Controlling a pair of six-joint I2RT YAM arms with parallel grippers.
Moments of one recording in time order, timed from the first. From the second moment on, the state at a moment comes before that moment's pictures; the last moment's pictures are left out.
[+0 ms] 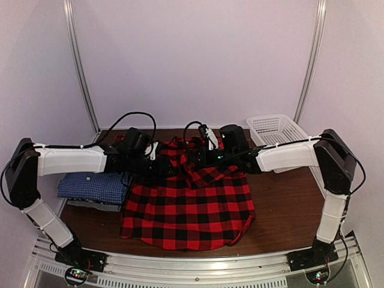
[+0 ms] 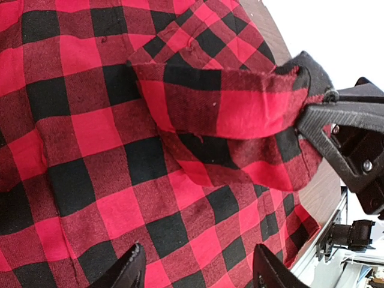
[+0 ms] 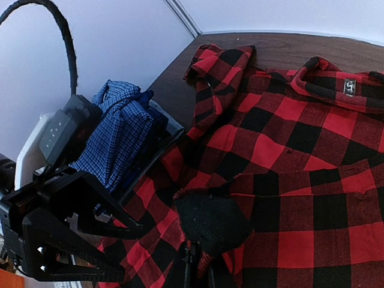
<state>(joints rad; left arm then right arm) -0.70 1.59 1.02 -0.20 0.27 -0.68 0.76 1.89 1.22 0.27 -0.32 0.49</state>
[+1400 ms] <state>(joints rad) -0.70 1.61 0.81 -0.20 0.14 -0.79 0.78 1.42 0.73 -0.02 -0.14 0.53</state>
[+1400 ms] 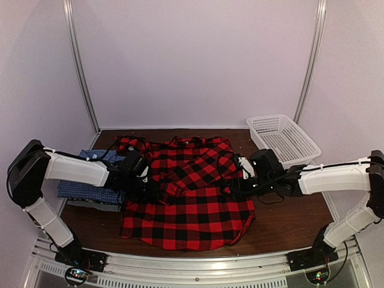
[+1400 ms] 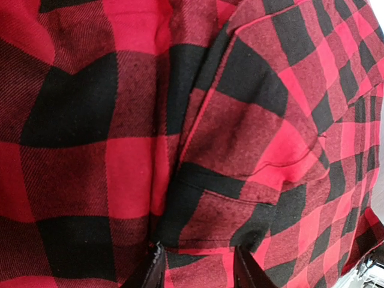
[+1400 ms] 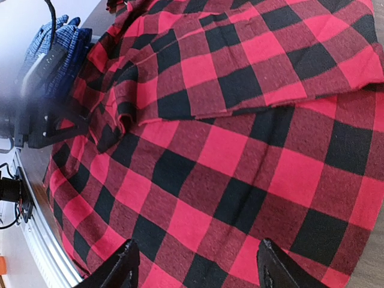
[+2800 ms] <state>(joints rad) -0.70 1.67 0.89 -0.26 0.09 -0.73 0.79 1.20 0.51 -0.16 -0.11 0.60</state>
